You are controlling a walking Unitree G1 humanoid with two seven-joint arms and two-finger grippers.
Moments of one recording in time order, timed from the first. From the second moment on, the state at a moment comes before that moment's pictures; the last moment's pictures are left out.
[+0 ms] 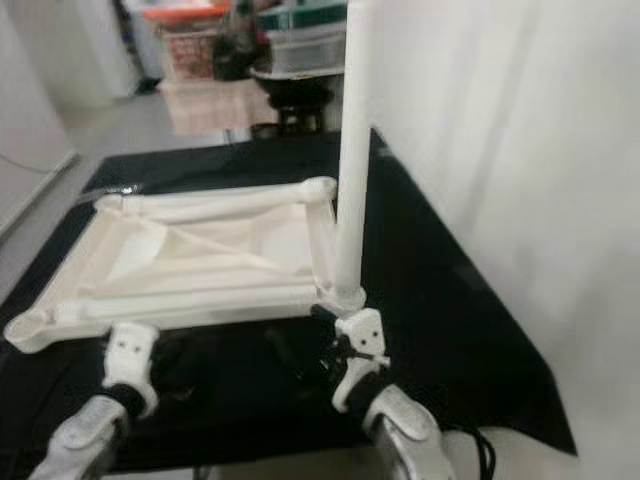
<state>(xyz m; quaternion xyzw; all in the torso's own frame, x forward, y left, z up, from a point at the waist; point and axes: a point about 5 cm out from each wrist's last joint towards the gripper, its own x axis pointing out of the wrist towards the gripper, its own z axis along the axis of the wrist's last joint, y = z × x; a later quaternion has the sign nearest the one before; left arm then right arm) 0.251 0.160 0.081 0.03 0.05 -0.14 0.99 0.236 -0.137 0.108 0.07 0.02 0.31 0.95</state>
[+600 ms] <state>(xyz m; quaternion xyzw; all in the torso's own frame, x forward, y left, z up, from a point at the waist) 0.263 0.153 0.092 0.04 0.03 -0.13 0.99 0.272 -0.115 0.119 0.04 0.00 0.28 0.96</state>
